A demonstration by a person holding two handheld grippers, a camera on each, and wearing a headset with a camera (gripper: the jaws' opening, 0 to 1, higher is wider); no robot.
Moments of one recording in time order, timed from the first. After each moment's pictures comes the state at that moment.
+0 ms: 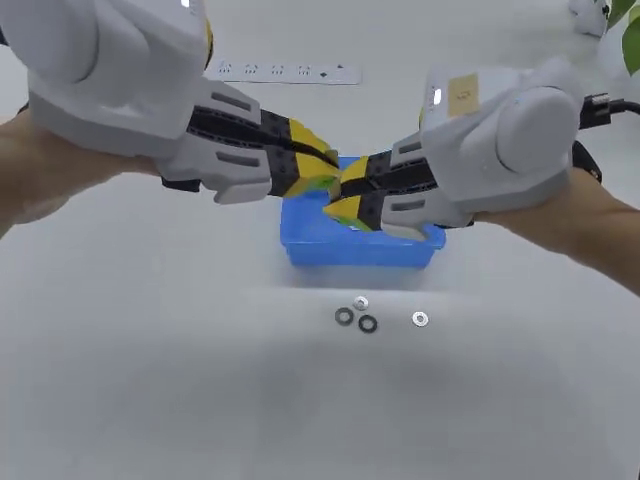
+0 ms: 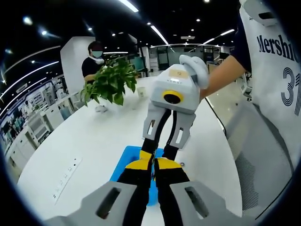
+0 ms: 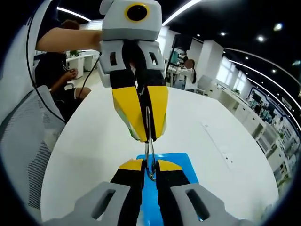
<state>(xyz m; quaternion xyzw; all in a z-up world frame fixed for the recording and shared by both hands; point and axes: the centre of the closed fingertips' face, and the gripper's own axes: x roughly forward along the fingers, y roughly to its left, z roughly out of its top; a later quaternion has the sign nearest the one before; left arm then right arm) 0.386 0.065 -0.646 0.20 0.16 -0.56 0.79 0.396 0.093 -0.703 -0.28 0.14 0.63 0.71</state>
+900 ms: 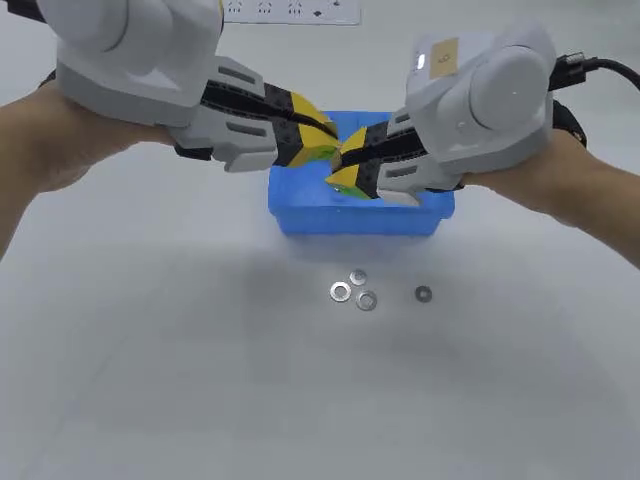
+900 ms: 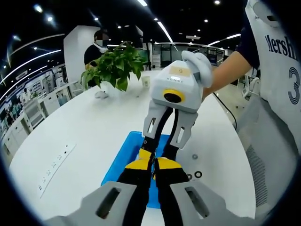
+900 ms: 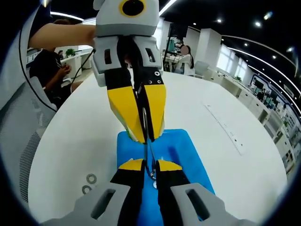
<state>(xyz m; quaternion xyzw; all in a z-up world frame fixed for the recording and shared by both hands) 0.427 0.065 -0.708 0.18 0.20 -0.56 0.78 0.433 0.089 -0.769 -0.27 0.19 0.63 0.70</state>
